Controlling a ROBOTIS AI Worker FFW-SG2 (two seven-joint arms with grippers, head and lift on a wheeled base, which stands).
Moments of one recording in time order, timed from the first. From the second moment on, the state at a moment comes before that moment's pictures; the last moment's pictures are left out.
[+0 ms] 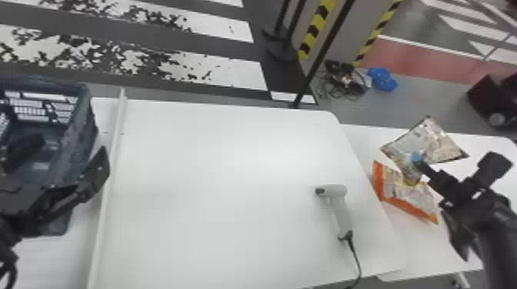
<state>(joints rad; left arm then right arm) 0.47 0.32 -0.14 -2.14 0.32 0.17 -0.08 -0.17 -0.63 -0.59 -0.87 -0.45 0.37 0.30</state>
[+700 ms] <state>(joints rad) 0.47 0.32 -0.17 -2.16 0.32 0.17 -0.08 -0.22 -0.59 -0.42 -0.79 -0.36 0.35 0.18</state>
